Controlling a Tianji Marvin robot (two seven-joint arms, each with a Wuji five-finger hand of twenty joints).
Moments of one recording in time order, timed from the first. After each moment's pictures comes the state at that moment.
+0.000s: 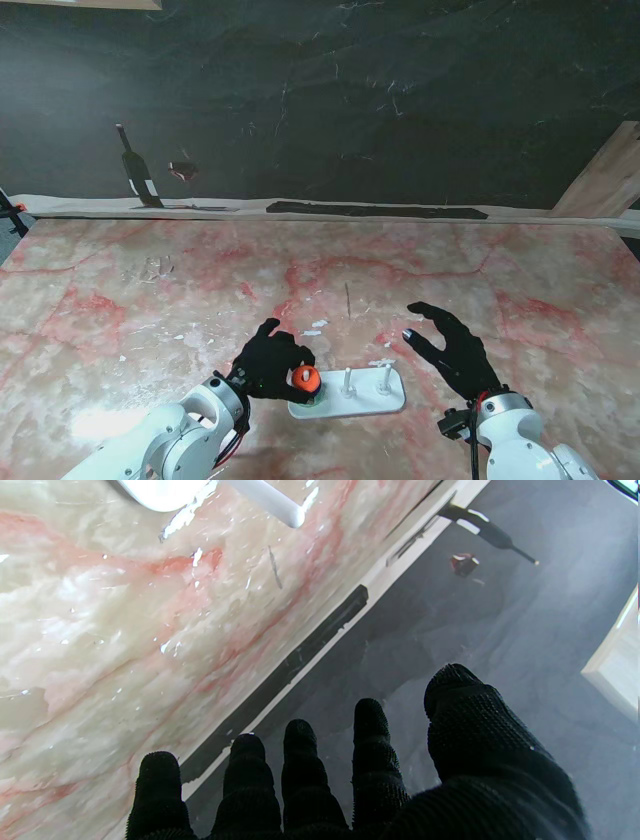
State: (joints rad) left arm 1.53 -1.07 -0.92 -1.60 0.94 -0.07 0.10; right arm -1.96 -1.15 1.45 -1.95 -0.37 0.09 -0.10; left_hand 0.83 -0.47 -0.02 0.11 0.59 0.06 0.64 0.48 0.76 0.04 0.69 0.84 0.36 0.11 0.55 0.62 -0.06 0.12 0.26 0.53; right_hand 0.75 -0.21 0.23 -0.04 0.34 -0.04 0.27 0.61 0.27 0.11 0.33 0.21 0.24 0.11 0.03 0.23 -0.15 0.36 0.53 0.42
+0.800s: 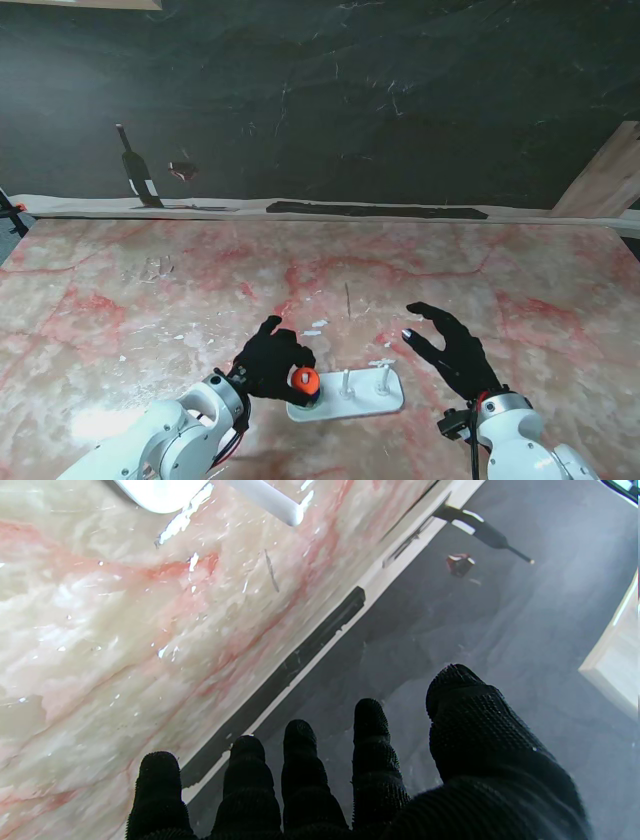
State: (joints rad) left arm 1.54 -1.07 -0.94 -1.64 0.96 -0.08 0.04; right arm -1.96 -1.15 1.45 -1.95 -0.35 0.09 -0.09; left_hand 0.83 -0.50 -0.02 0.11 0.62 0.05 0.67 0.47 0.76 0.04 0.54 0.66 0.33 0.12 0.50 0.59 -0.07 0.12 0.22 0.57; right_hand 0.75 -0.21 0.23 -0.04 0.34 -0.04 0.27 0.61 0.27 0.11 0.33 0.21 0.23 0.11 0.02 0.23 -0.15 0.36 0.53 0.42
